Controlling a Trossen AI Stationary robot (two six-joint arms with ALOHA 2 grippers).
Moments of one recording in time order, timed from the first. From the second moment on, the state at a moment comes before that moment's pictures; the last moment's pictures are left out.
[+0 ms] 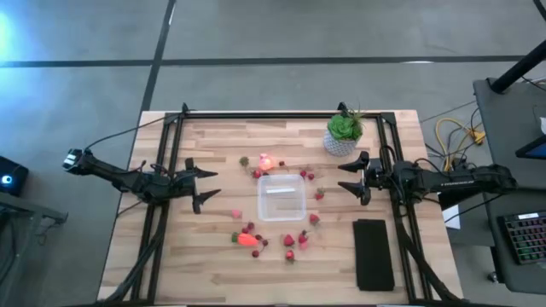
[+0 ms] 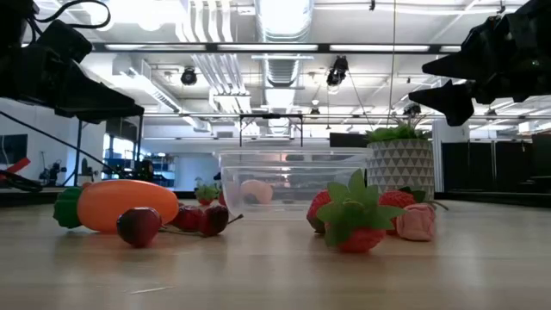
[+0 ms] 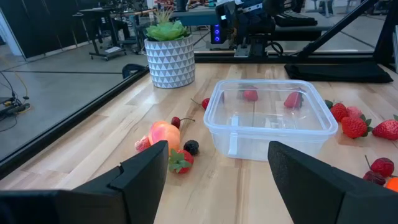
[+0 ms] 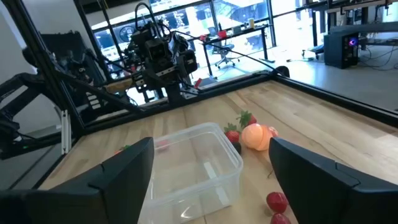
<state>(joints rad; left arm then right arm) -0.32 0.29 0.02 0.04 -0.58 -0.04 -0.02 0.36 0.01 0.34 0.10 0.25</state>
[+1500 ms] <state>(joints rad) -0.32 0.29 0.02 0.07 -0.58 -0.04 -0.03 0.36 0.01 0.95 0.73 0.75</state>
